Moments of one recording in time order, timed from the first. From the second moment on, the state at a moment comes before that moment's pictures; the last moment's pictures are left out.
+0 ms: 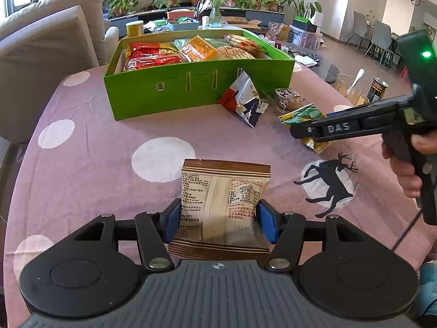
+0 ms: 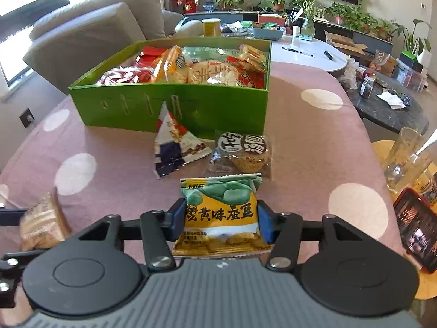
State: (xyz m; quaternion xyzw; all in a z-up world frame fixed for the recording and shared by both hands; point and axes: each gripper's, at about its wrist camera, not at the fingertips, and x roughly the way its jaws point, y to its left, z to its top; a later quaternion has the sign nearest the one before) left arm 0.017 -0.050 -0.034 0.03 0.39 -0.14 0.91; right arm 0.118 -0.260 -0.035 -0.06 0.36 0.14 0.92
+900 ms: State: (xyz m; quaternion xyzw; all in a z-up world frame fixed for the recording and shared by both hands) left arm 0.061 -0.043 0.049 0.01 0.32 -0.14 0.94; right arm 0.117 -0.241 0.052 -0.01 0.25 0.17 0.95
